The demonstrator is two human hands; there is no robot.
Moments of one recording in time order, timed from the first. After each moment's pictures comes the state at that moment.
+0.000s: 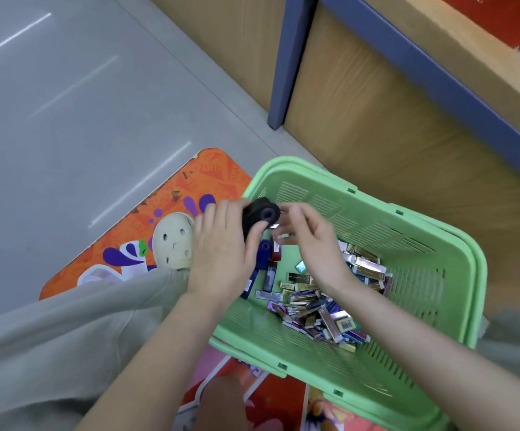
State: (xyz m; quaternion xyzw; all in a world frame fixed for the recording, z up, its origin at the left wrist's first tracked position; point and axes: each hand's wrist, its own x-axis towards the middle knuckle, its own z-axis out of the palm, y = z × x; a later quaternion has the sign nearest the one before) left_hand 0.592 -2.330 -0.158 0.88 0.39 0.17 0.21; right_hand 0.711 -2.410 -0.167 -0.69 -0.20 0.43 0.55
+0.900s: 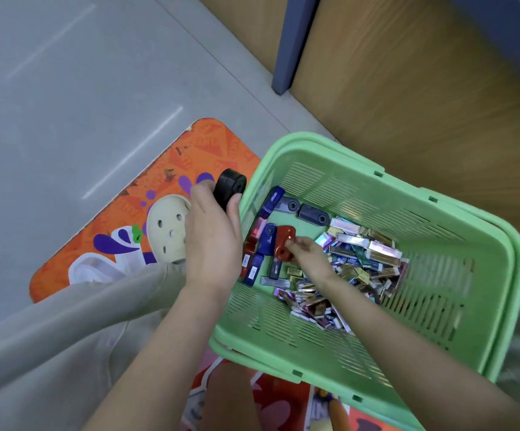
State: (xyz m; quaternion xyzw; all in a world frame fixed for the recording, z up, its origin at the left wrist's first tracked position) left_hand 0.594 -2.310 -0.188 0.74 0.55 0.14 0.37; right_hand 0.704 -2.438 -0.324 -0.79 -0.03 0.54 0.29
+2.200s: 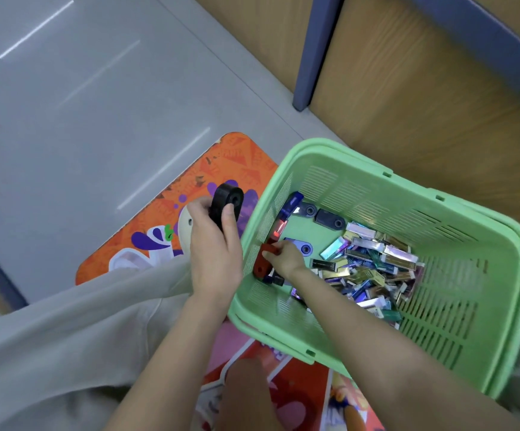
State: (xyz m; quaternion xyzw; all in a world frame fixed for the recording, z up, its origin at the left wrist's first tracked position) left_hand 0.560 -2.325 -0.165 0.68 0.56 0.25 0.41; right_hand 0.649 -2.394 -0.330 -0.81 -0.14 0.53 0.22
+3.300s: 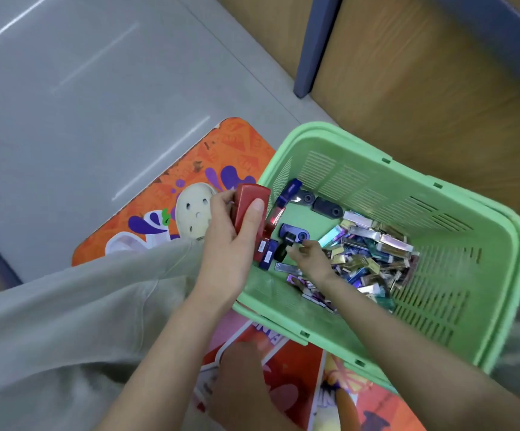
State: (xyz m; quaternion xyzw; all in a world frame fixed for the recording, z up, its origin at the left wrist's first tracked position) left_hand 0.560 -2.350 -0.133 0.60 0.52 0.20 0.58; right_hand 0.675 -2.450 -0.282 -0.79 -0.09 0.55 0.25
